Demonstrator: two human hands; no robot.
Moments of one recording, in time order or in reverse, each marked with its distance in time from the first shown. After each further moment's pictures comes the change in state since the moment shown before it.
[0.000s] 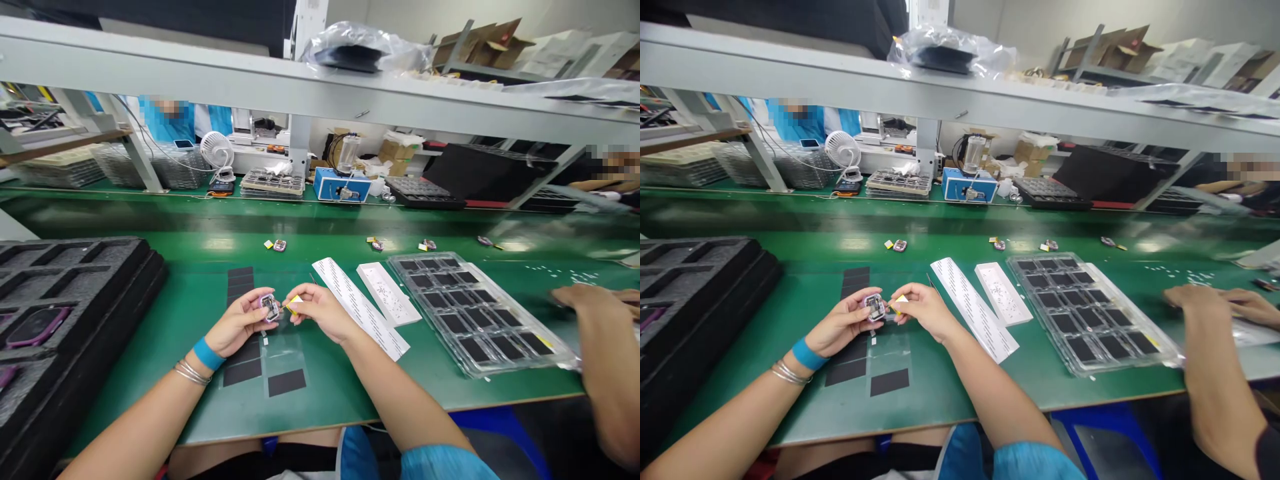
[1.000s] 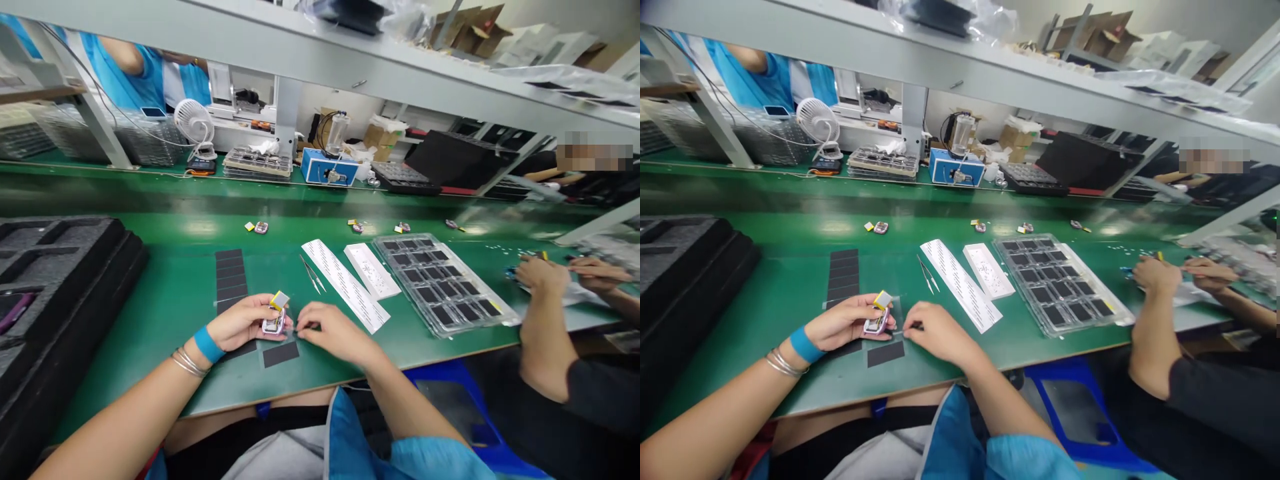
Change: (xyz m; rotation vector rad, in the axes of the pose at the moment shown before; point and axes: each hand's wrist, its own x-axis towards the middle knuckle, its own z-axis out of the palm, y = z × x) left_hand -0.012 -0.011 0.018 0.073 -0.217 -0.382; right_hand -0.066 0.013 -0.007 -1.006 -0.018 -0.129
